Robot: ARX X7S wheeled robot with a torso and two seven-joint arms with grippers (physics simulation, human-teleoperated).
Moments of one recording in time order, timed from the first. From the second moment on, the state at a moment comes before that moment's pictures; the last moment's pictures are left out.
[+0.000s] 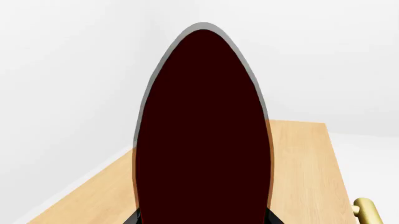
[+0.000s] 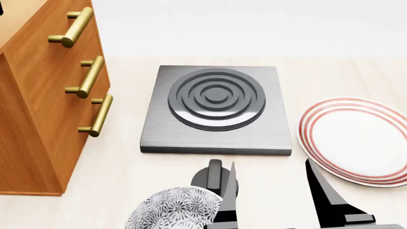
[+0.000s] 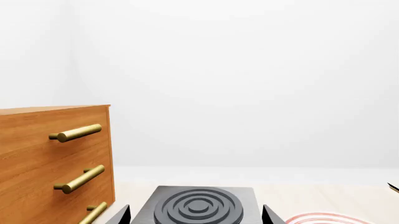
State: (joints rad) left arm -1.43 -0.52 0.64 -0.56 -0.81 -0.63 -0.55; right arm 0.06 0.43 -0.19 -0.86 0.50 0.48 0.44
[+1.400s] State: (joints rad) left arm -1.28 -0.53 0.55 -0.51 -0.76 -0.49 -0.54; right arm 0.07 0.45 -0.23 -0.84 0.50 0.47 0.46
